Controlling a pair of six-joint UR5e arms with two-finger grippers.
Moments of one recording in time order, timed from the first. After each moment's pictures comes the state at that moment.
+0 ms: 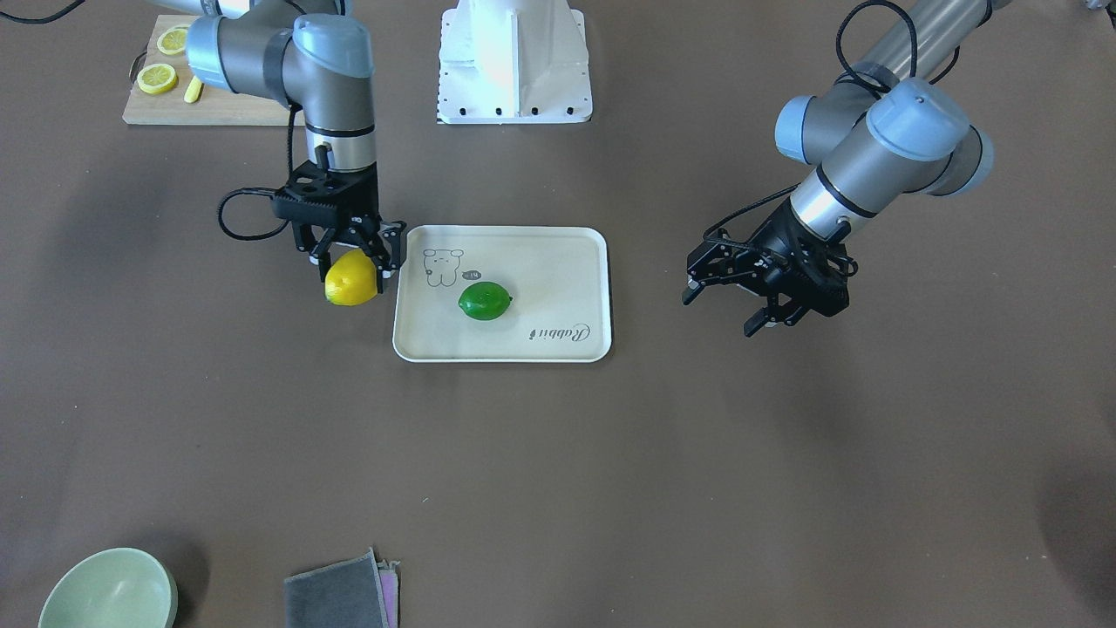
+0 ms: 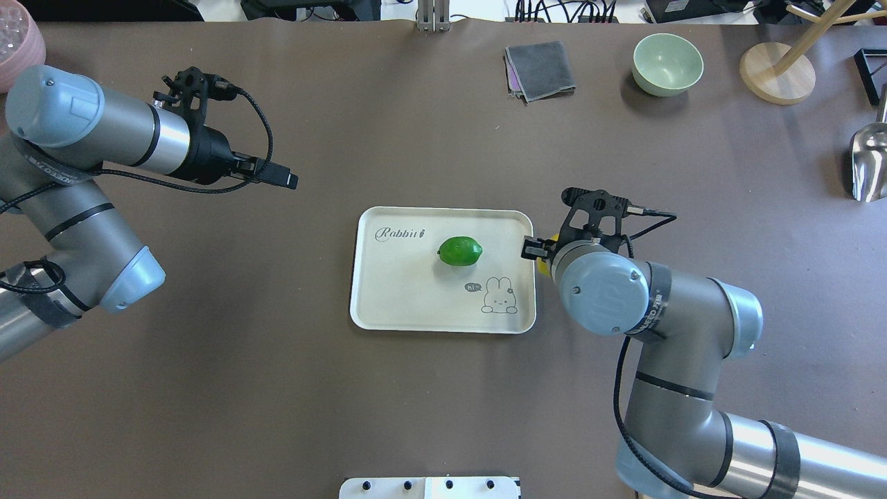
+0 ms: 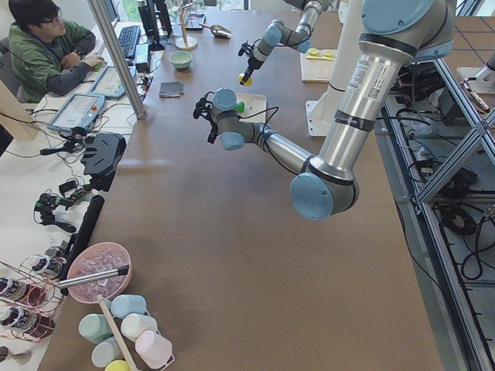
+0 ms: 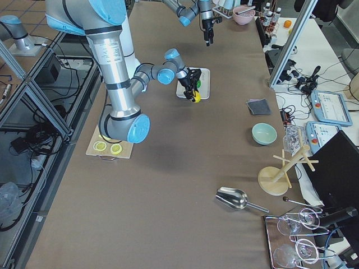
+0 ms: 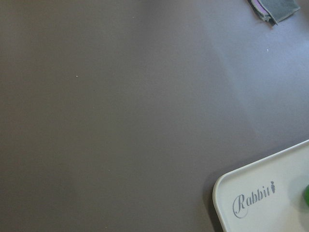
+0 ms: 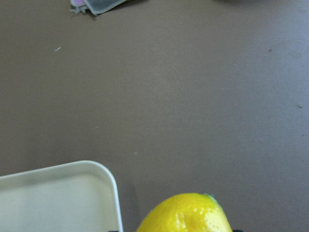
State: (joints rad) left arm -0.83 -1.96 -1.60 -2.34 -2.10 -0.91; right arm 0.39 -1.16 1.86 -1.50 1.32 1.52
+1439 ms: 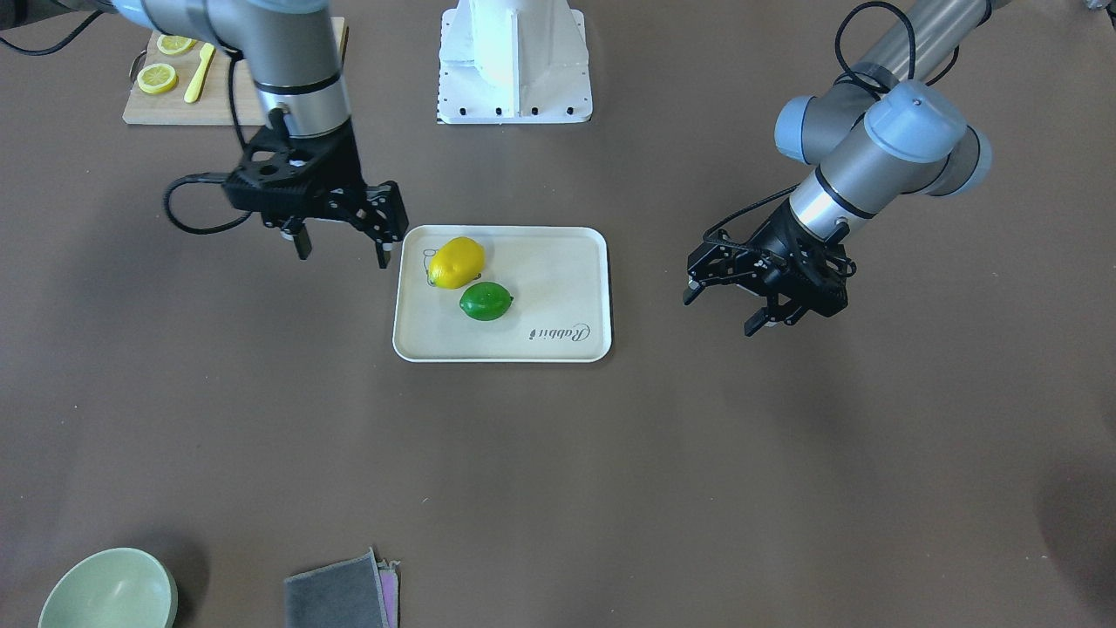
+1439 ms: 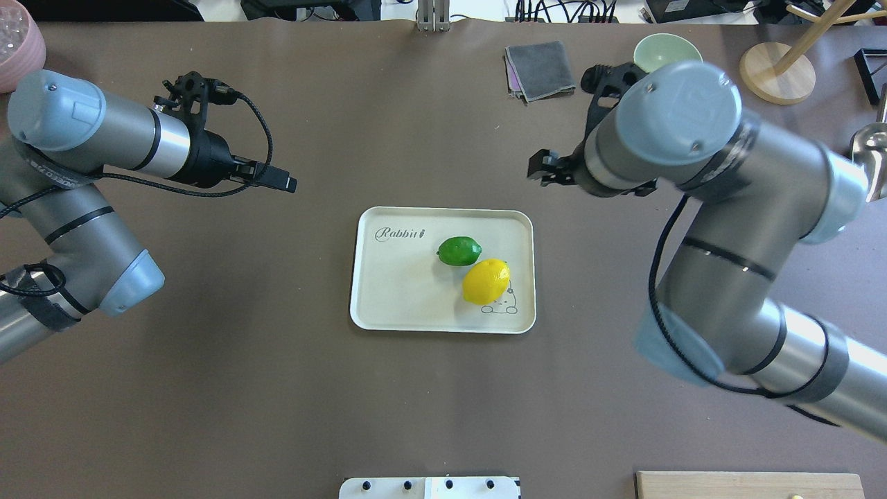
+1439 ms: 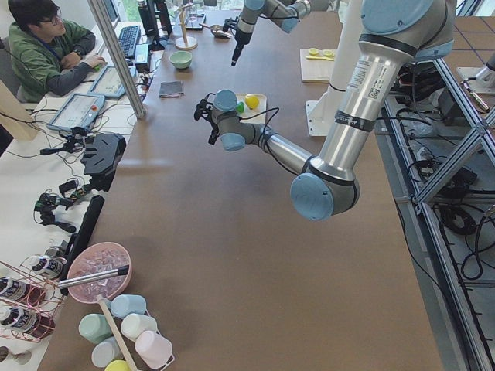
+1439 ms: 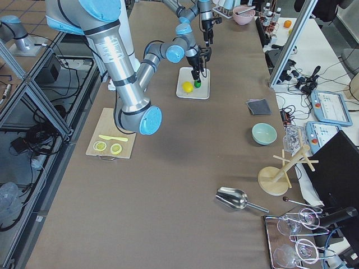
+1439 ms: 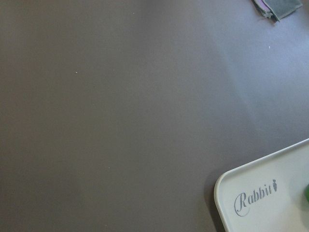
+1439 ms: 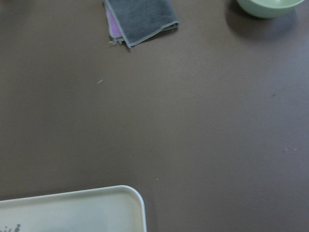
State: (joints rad) left arm -0.82 -1.95 -1.60 -2.34 -2.10 -0.91; right arm 0.74 -1.07 1.99 -1.74 1.80 1.19
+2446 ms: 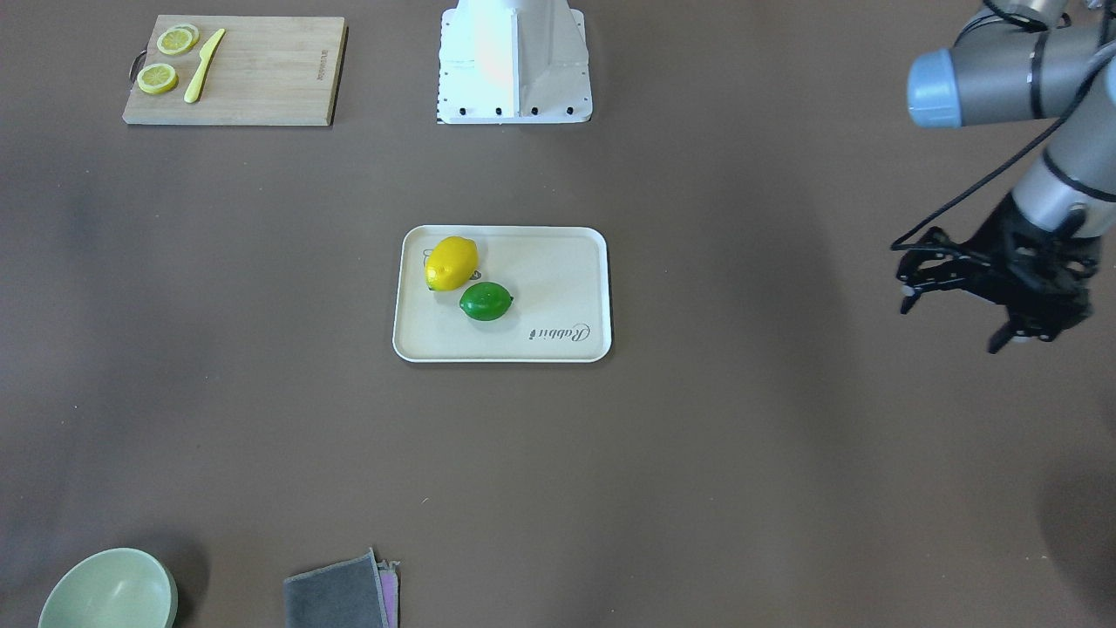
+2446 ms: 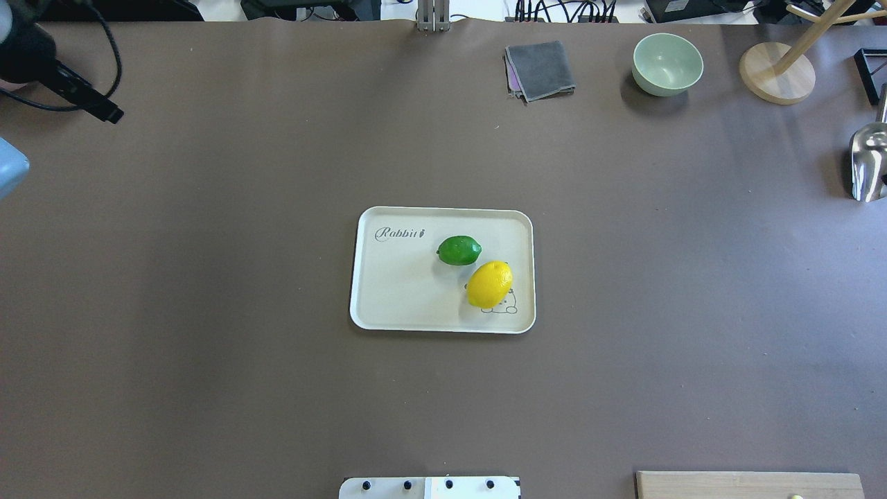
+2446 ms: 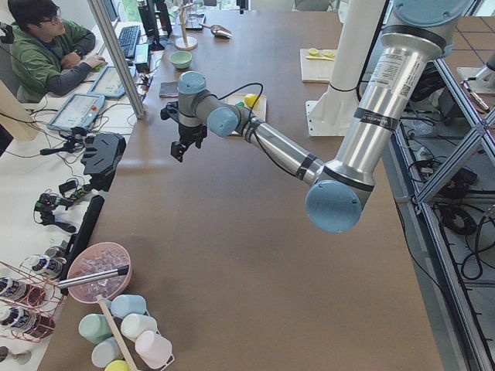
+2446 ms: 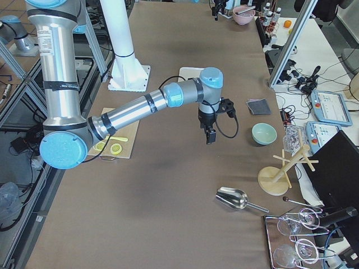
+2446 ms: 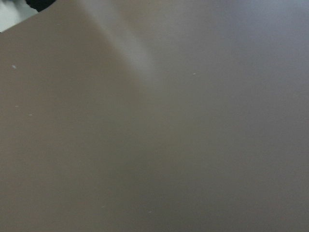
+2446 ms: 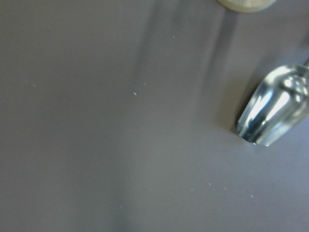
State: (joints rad) left arm -1.22 -1.92 -1.77 -1.57 -2.16 0.03; right arm 1.39 -1.58 1.95 -1.77 2.24 -0.06
